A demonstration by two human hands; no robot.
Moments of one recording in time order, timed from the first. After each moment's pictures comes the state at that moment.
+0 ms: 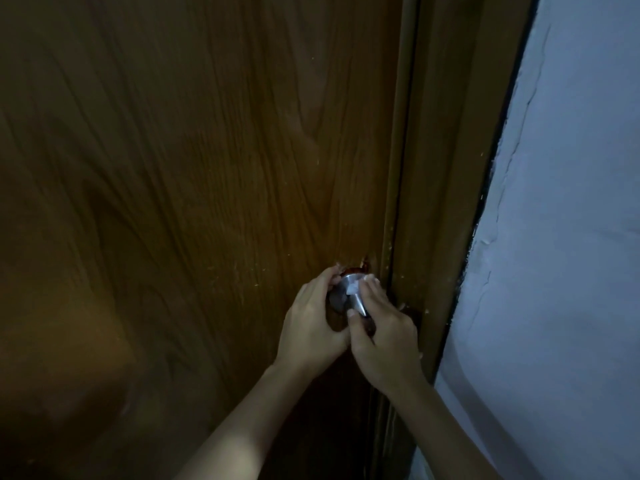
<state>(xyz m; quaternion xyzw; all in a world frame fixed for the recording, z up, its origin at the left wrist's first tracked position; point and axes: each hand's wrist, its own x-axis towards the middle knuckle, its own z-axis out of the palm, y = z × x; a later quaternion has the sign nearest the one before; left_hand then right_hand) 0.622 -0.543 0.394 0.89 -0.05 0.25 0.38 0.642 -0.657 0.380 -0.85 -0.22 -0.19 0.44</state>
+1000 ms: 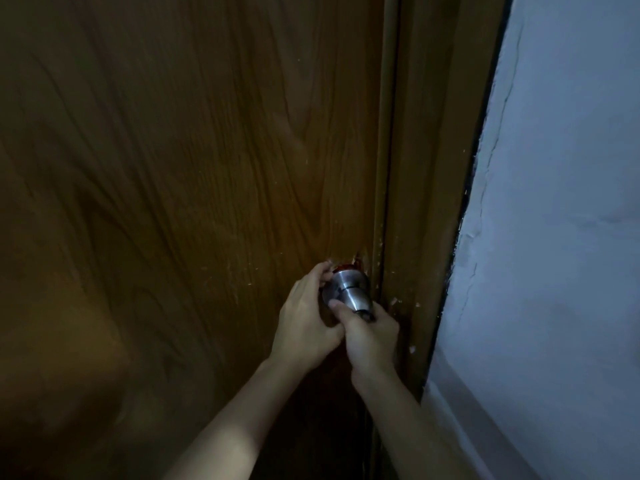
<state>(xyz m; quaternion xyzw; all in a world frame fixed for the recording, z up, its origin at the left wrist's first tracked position) 0.624 -0.541 0.394 0.89 -0.05 0.25 0.37 0.638 -0.632 0.382 -0.58 0.09 0.02 0.81</state>
